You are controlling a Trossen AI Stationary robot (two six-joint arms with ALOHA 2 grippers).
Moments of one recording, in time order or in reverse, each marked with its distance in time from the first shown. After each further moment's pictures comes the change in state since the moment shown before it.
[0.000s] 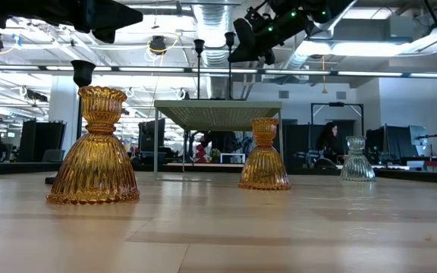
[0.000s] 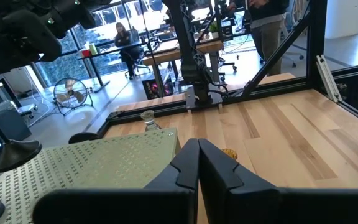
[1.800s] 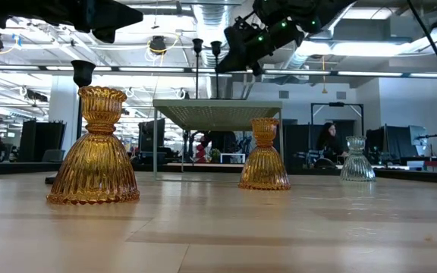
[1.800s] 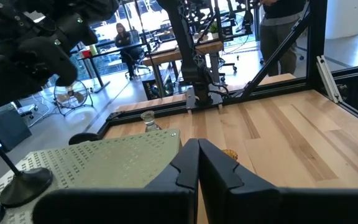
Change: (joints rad) left arm 0.000 0.000 0.000 0.002 0.000 0.000; right arm 0.058 0.092 0.003 0.016 -0.090 0.011
